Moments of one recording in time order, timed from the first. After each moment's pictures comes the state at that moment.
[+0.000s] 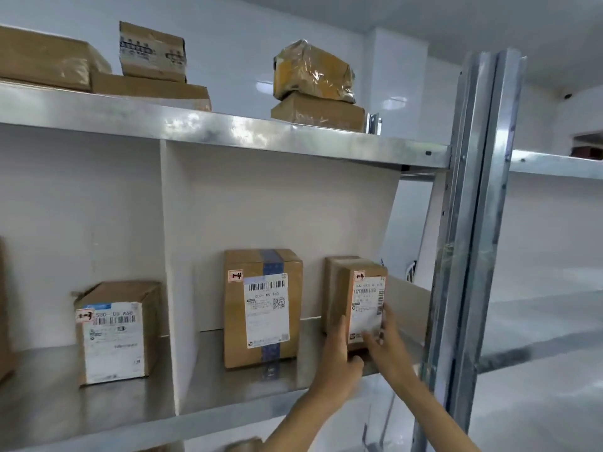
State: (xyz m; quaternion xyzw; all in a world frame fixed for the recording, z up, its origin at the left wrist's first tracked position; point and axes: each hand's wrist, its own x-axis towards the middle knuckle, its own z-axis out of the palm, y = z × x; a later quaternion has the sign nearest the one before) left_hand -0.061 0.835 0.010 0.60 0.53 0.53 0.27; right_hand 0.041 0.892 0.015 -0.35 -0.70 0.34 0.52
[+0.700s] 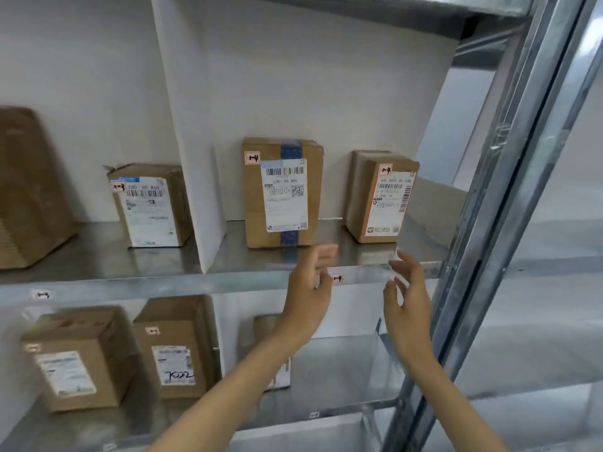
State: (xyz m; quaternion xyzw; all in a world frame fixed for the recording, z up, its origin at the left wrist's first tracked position) left_hand -0.079 0.751 -0.035 0.53 0.55 0.63 0.14; right_hand 0.058 0.821 -0.066 -0.31 -0.70 0.28 0.58
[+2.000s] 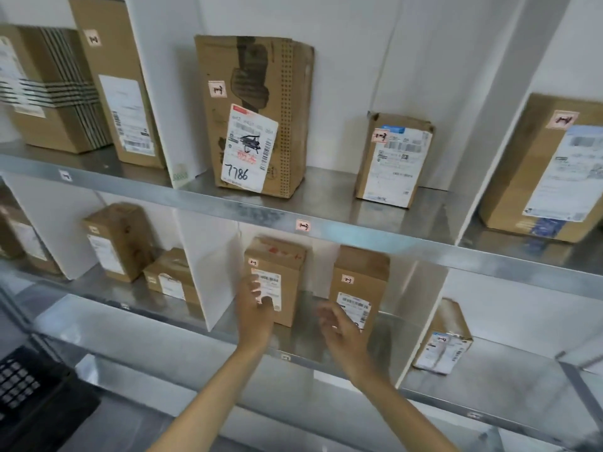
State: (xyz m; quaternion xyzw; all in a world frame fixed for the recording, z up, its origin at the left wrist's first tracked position) left_hand -0.366 0.500 -0.187 0.12 0.72 0.68 0.03; right_hand -0.243 0.606 -0.197 -0.22 -0.78 0.55 0.19
